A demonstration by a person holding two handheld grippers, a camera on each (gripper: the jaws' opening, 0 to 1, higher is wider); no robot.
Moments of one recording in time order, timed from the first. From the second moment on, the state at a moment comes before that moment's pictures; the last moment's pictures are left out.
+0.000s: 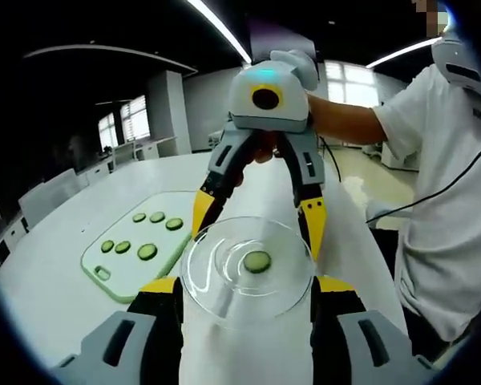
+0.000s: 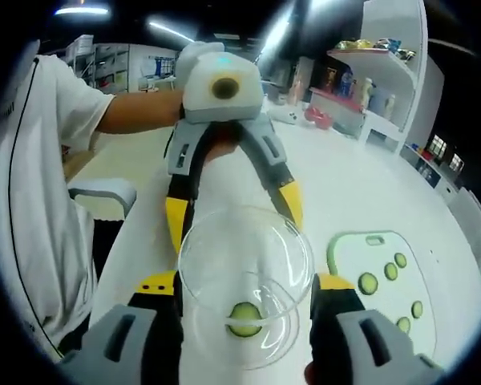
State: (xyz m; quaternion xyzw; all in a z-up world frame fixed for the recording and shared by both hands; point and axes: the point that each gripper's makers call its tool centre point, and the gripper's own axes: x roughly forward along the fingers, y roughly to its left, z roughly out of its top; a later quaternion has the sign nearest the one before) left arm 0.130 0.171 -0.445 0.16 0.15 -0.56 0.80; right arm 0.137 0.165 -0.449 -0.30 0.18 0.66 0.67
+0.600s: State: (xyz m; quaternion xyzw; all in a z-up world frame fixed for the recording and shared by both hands) left arm 0.131 0.148 -0.448 0.16 0.15 -0.57 0.79; right arm 0.138 0.141 -0.452 -0.30 0.19 0.65 0.68
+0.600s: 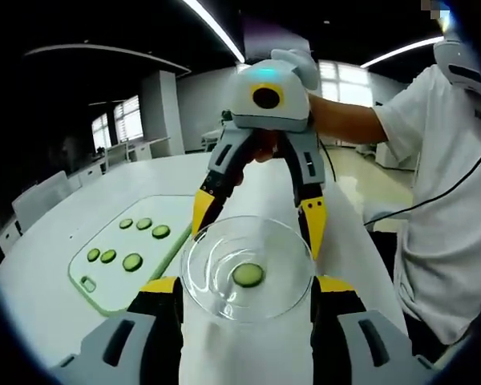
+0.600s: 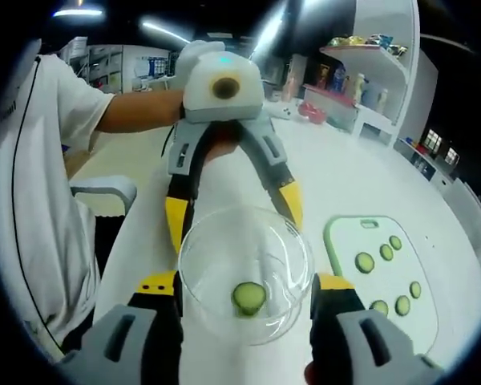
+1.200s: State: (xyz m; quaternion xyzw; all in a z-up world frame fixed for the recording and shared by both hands) left arm 0.132 0.132 -0.459 0.17 0.16 -0.59 0.78; right arm 0.136 0.125 -0.464 -0.29 0.20 0.64 0.68
